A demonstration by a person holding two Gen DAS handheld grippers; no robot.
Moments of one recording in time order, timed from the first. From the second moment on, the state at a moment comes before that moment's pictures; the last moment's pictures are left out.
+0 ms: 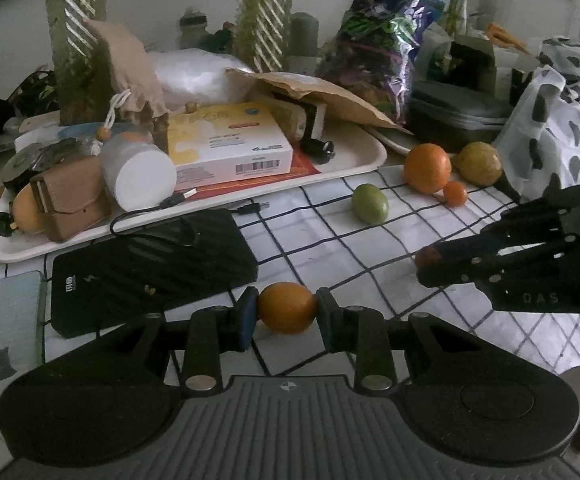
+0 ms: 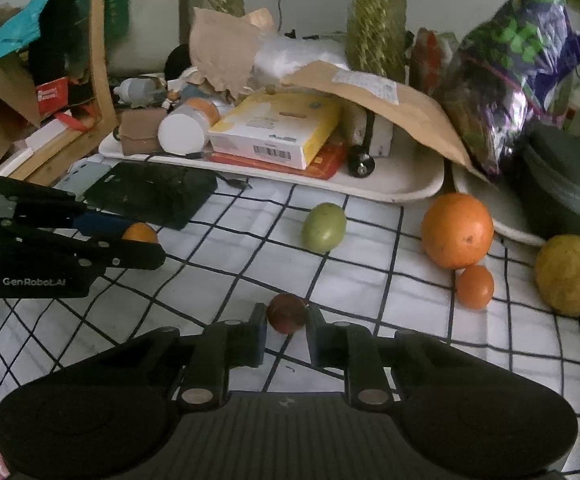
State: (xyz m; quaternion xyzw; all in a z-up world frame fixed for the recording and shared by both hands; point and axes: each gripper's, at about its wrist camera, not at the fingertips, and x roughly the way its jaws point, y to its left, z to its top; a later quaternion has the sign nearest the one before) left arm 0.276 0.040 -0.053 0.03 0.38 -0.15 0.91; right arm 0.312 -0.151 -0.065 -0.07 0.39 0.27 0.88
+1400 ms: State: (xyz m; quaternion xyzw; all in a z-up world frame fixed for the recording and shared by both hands) left arm 0.148 -0.019 -0.029 0.04 0.37 -0.28 0.89; right arm 0.168 -0.205 -0.013 -0.10 0.37 0.29 0.87
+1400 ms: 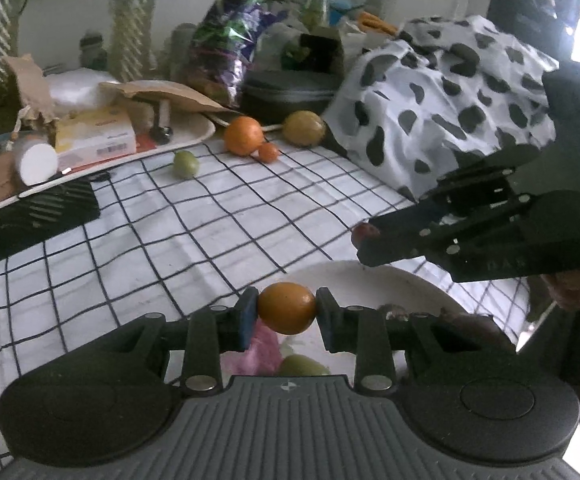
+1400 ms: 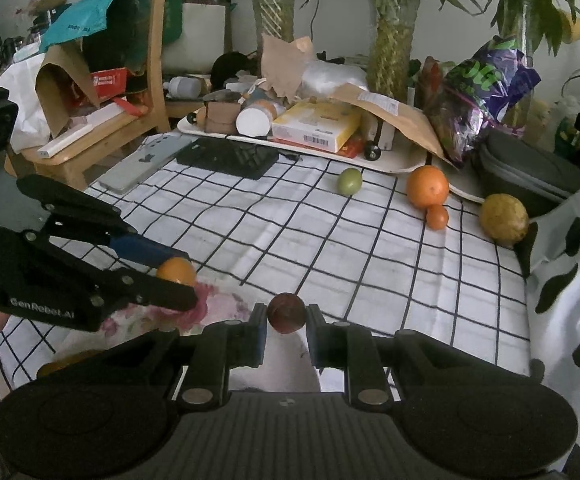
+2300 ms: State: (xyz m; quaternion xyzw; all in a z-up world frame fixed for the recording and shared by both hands) left arm 0.117 -0.013 -0.021 0.05 0.36 -0.24 0.90; right arm 0.152 -0.203 -0.014 -0.10 0.39 0.28 0.87
